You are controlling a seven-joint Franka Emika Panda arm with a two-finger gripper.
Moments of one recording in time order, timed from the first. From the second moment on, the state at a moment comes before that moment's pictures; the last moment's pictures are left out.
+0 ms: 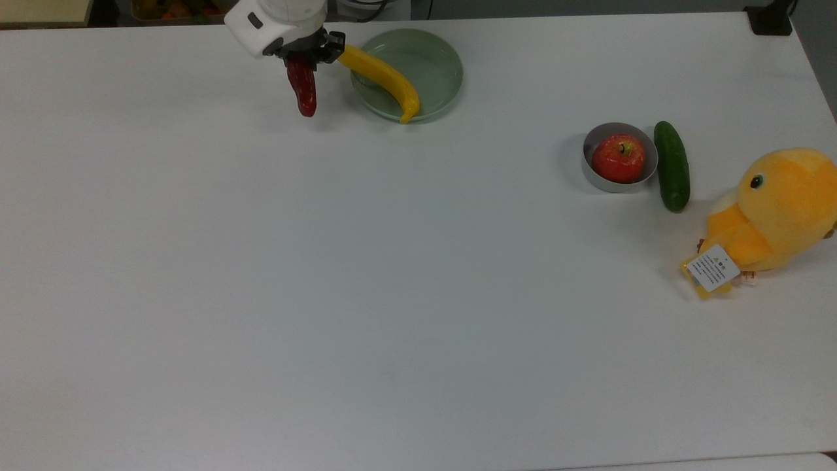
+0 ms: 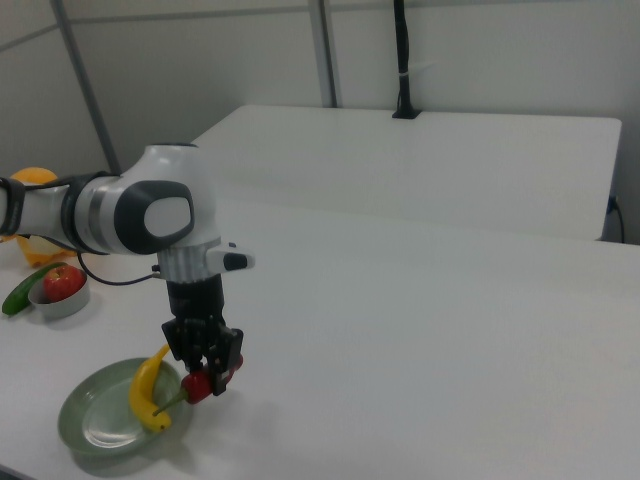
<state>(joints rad) 0.07 -0.04 -0.11 -2.22 -0.18 1.87 0.02</state>
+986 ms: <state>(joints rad) 0.08 0.04 -0.11 -2.23 -0.18 1.89 -0.05</state>
